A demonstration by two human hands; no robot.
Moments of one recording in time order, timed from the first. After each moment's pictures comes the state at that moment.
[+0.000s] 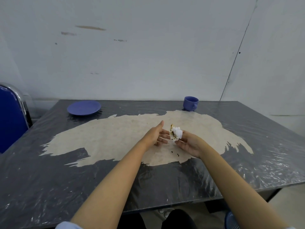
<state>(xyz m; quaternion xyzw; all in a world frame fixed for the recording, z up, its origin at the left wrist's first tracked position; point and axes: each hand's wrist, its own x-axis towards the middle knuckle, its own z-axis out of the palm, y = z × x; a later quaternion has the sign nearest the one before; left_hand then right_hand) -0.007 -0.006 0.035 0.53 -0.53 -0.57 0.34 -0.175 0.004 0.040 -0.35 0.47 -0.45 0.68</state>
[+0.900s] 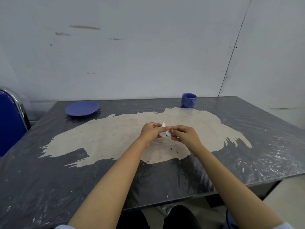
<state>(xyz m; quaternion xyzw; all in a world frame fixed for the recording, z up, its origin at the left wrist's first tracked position) -0.004 -0.002 0.037 0.55 -0.50 -0.51 0.44 -0.173 0.002 0.022 -0.58 0.50 -0.48 0.44</state>
